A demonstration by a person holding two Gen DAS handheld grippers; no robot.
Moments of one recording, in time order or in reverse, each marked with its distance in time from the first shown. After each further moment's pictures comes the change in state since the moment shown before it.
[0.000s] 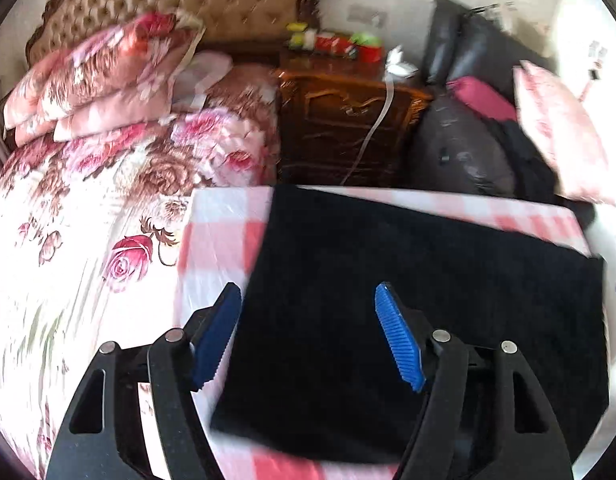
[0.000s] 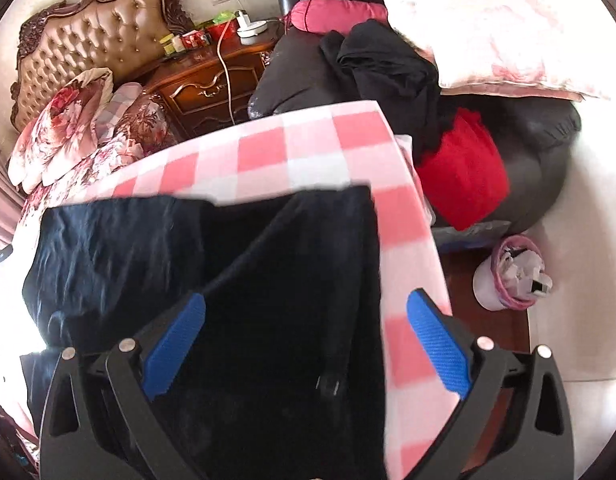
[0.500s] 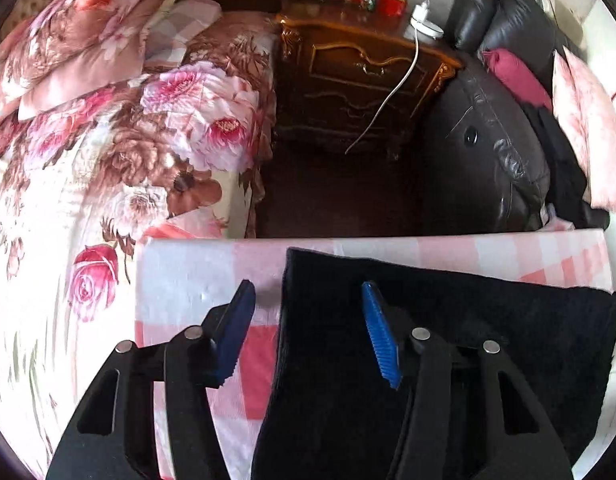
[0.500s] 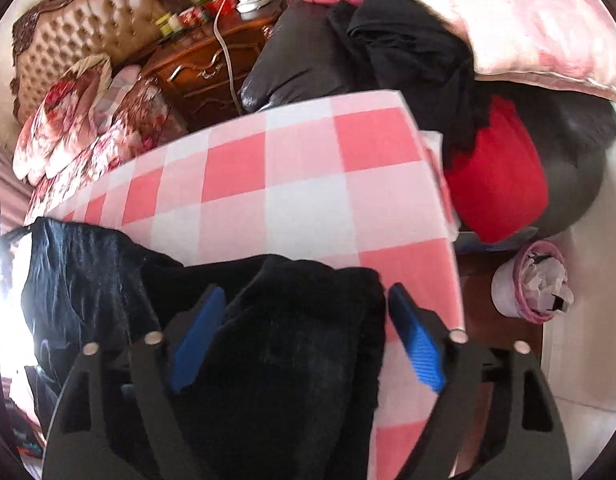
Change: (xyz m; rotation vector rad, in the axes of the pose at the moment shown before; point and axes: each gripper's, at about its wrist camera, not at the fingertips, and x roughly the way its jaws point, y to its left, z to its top) left arm 0.115 0.016 0.072 0.028 0.153 -0.035; right arm 0.081 -0.008 0.048 -0.033 0.106 0.060
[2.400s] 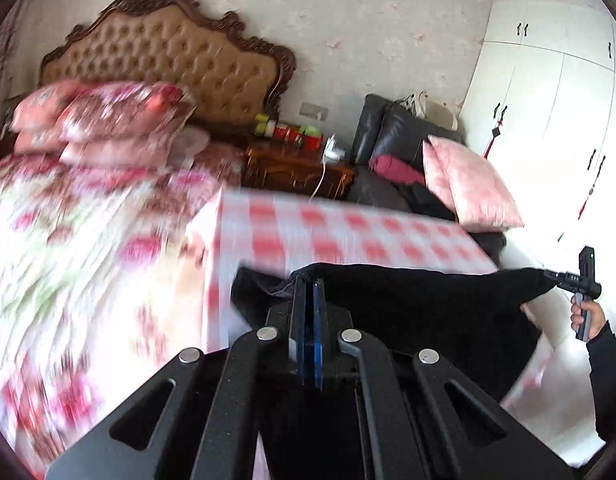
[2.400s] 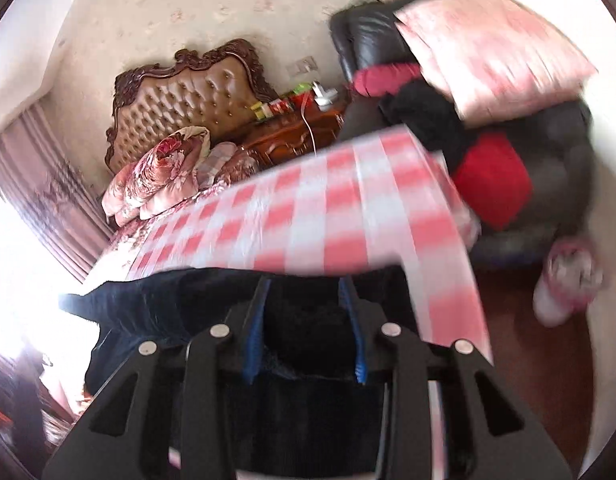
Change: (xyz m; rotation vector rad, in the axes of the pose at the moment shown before) left arm -0.307 0.023 -0.431 0.003 -0.559 -0.197; right arm -0.203 -0.006 -0.288 0.031 -0.397 0.288
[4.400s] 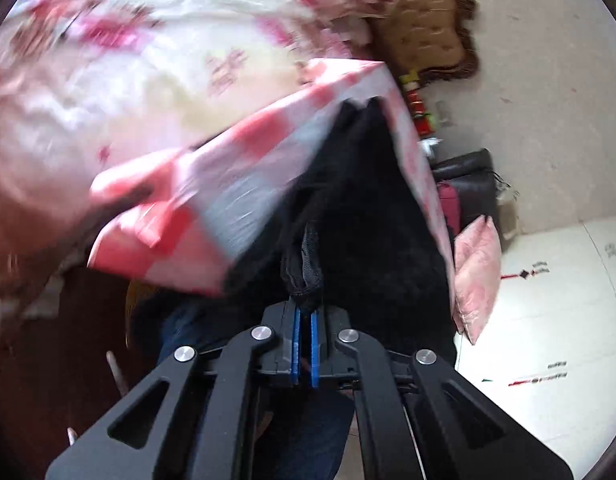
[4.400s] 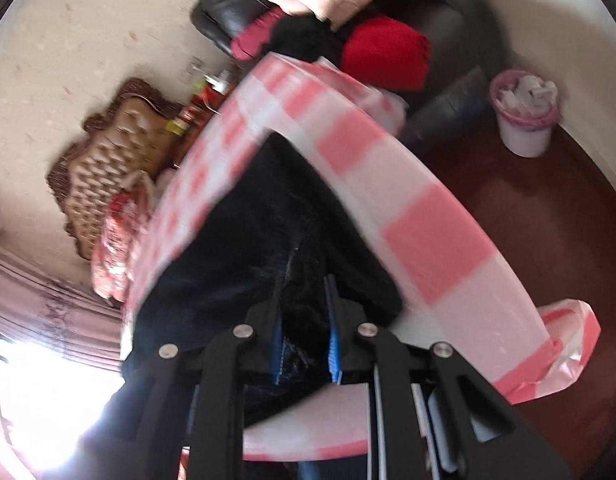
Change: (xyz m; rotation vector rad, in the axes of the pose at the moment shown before) left arm -0.015 0.031 -0.198 -0.947 0.175 -0.016; right arm -0.002 -0.073 -0.095 0.495 0.084 -0.066
